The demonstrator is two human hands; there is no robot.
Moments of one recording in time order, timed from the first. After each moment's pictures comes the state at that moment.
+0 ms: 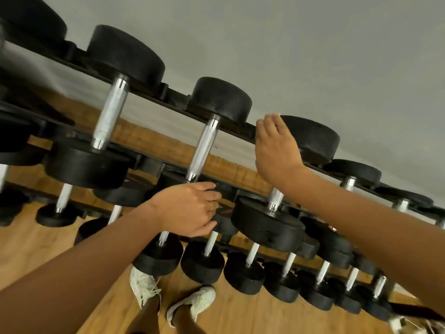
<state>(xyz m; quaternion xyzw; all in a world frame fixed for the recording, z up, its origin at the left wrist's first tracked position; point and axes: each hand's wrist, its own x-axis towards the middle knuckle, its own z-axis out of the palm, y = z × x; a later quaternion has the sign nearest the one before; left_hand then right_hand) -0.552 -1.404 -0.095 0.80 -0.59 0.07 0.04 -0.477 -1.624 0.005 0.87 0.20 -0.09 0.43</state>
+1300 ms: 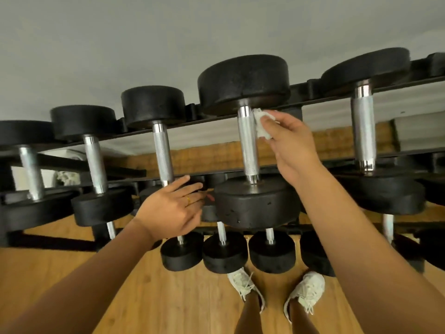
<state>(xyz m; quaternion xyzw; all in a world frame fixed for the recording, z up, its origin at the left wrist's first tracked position) -0.561 -1.439 -0.073 0.82 -0.57 0.02 -0.07 -0.554 -1.736 -0.057 0.49 -0.32 -0.01 -0.81</state>
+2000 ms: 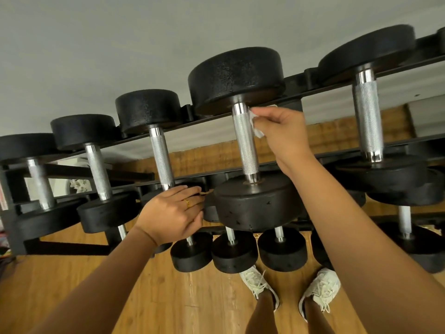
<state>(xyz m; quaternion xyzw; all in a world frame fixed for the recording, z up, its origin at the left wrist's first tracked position) -0.562 -1.438 -0.076 0.82 -0.57 0.04 -0.06 -0.543 -1.736 -0.083 0.59 -0.27 0.05 -0.76</state>
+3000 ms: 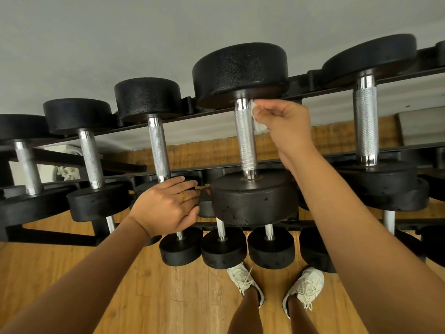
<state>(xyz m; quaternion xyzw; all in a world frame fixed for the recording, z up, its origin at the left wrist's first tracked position) -0.561 -1.436 -0.077 0.81 -0.57 0.04 -0.07 -0.540 -1.743 -0.074 0.59 -0.25 0.04 -0.76</state>
